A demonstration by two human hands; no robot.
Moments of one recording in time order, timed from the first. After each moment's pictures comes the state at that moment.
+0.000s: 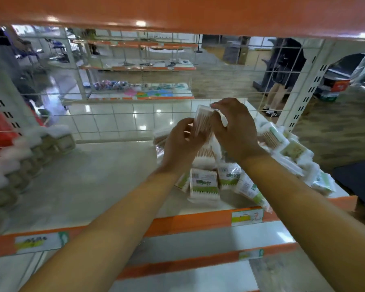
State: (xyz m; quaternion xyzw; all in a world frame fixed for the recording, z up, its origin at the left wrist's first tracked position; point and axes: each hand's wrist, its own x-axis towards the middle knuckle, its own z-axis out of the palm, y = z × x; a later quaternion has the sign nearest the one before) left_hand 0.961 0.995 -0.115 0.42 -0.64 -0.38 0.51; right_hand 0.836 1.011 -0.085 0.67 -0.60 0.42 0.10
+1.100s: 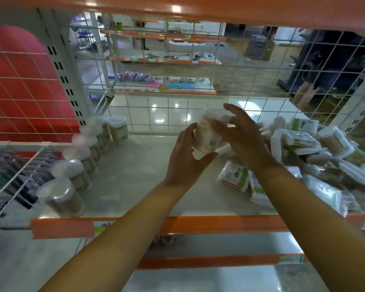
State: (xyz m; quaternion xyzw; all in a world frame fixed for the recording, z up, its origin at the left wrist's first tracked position) left_hand 1.104 0.983 -0.158 0.41 -0.71 -0.25 0.52; right_hand 0.969 0.990 -0.098 0.61 -0.57 0.49 -0.25
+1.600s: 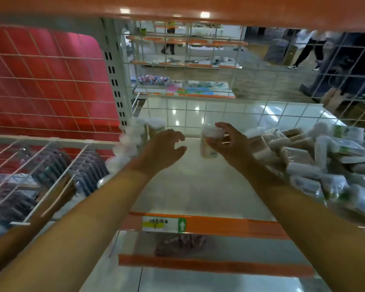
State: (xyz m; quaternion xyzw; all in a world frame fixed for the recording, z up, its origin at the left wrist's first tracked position) left_hand 1.253 0.945 -0.135 0.53 -0.80 -0.06 0.26; right_hand 1.055 0.946 -0.145 0.66 -0.57 0.45 -0.21
